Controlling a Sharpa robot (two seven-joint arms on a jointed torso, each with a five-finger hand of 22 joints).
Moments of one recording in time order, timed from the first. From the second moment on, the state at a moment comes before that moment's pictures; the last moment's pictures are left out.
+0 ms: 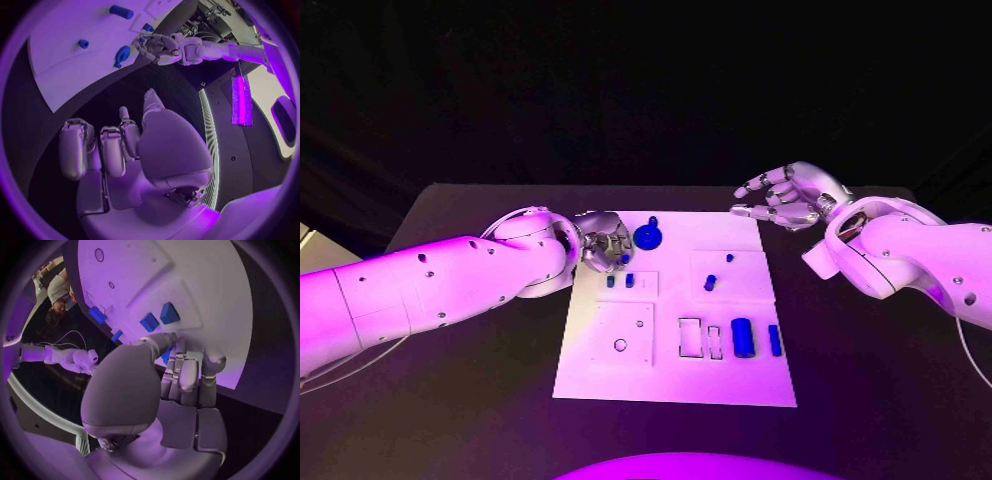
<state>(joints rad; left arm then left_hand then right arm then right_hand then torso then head) 1.23 -0.71 -0.08 1.39 -1.32 -0.10 -0.19 1.48 -0.24 0.59 0.09 0.29 0.83 0.14 0.27 0.32 1.03 0.07 0.49 0.18 1.35 0.01 1.43 1.01 0.14 1.16 0.11 1.24 1.11 1.35 -0.91 -0.17 1.53 -0.80 -0.44 0.11 1.37 -0.07 -0.08 0.29 0.15 0.88 0.16 0.15 0.39 1.39 0.08 1.37 1.31 1.47 0.01 1.52 1.31 0.04 1.47 0.10 1.36 1.31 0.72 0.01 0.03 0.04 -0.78</state>
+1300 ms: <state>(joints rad) 1.23 -0.92 -0.05 1.43 -0.47 -0.15 0.20 1.41 -0.21 0.56 0.09 0.29 0.84 0.19 0.29 0.31 0.89 0.14 0.49 0.21 0.95 0.07 1.04 0.46 0.17 0.82 0.16 0.87 0.78 1.31 -0.88 -0.17 1.51 -1.50 -0.33 -0.09 1.59 -0.18 0.23 0.29 0.09 0.99 0.14 0.16 0.34 1.14 0.08 0.12 0.18 1.47 0.00 1.36 1.24 0.08 1.45 0.09 1.20 1.31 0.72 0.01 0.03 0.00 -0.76</state>
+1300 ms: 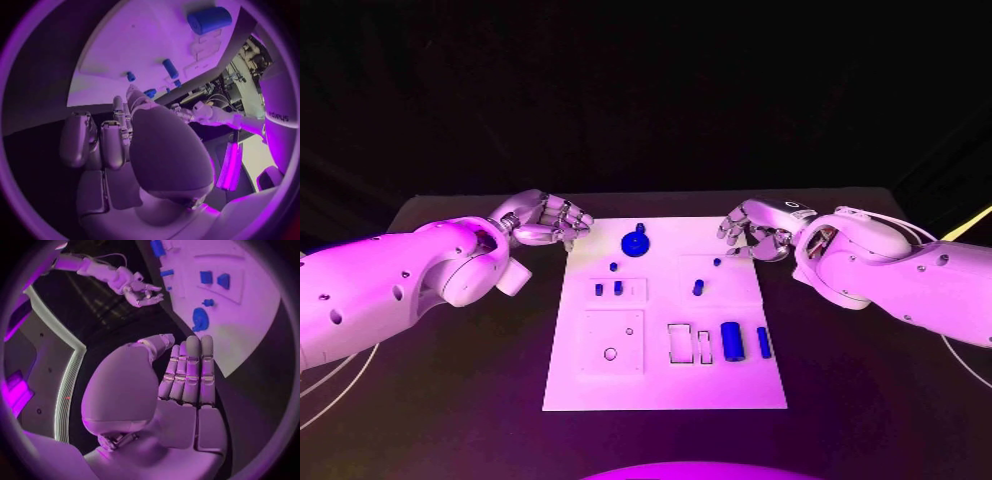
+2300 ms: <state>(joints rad) 1.23 -0.96 -0.05 1.48 -0.20 -0.11 0.32 1.41 -0.20 0.54 0.08 0.29 0.83 0.21 0.30 0.31 0.89 0.14 0.49 0.19 0.97 0.07 1.03 0.45 0.17 0.85 0.16 0.85 0.76 1.27 -0.81 -0.17 1.51 -1.74 -0.25 -0.19 1.55 -0.22 0.42 0.28 0.11 1.04 0.13 0.16 0.34 1.21 0.07 0.08 0.11 1.47 0.00 1.37 1.23 0.07 1.46 0.09 1.23 1.31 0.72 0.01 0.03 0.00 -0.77</state>
